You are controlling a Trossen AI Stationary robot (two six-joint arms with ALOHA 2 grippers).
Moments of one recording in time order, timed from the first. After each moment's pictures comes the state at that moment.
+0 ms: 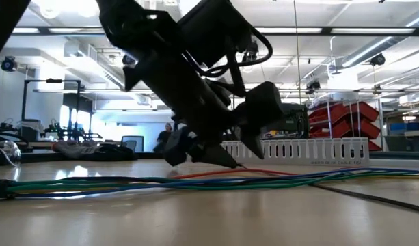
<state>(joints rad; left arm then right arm) -0.23 2.17 1.26 0.08 -0.69 -1.14 0.94 1.98 0.79 0.40 0.53 0.34</state>
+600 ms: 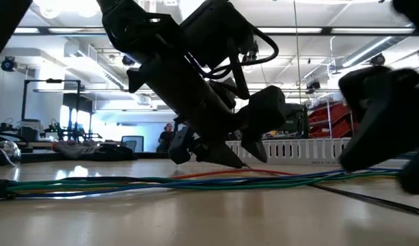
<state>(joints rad) -0.23 2.18 1.26 0.07 -0.67 -1.03 0.78 2.01 0.79 0.46 0.56 0.28</state>
